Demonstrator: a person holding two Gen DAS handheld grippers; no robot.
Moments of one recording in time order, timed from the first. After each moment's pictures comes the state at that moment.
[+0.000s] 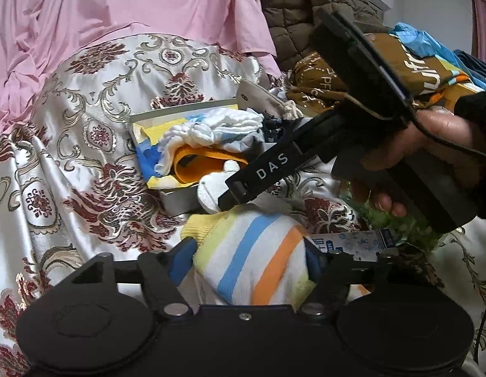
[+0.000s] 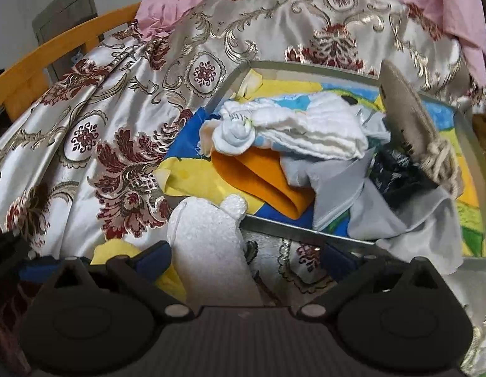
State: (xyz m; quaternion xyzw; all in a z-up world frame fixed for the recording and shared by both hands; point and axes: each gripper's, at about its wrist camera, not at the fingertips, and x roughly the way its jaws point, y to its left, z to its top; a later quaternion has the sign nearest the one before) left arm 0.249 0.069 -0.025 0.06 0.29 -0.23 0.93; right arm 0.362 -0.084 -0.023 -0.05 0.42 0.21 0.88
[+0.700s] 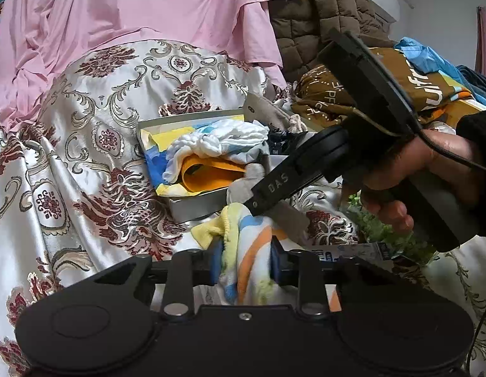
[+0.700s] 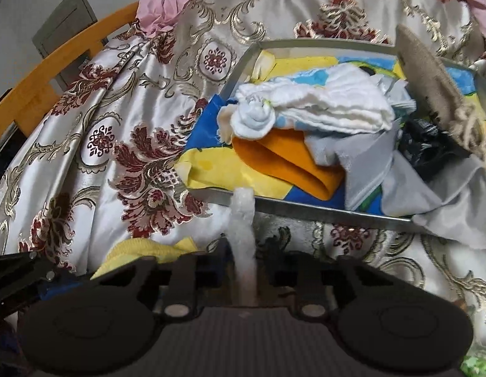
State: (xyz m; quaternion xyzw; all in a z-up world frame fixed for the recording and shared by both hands) left arm 0.245 0.077 -0.015 0.04 0.28 -0.23 0.93; right arm 0.363 -0.082 -0.025 0.00 0.46 0.24 0.86
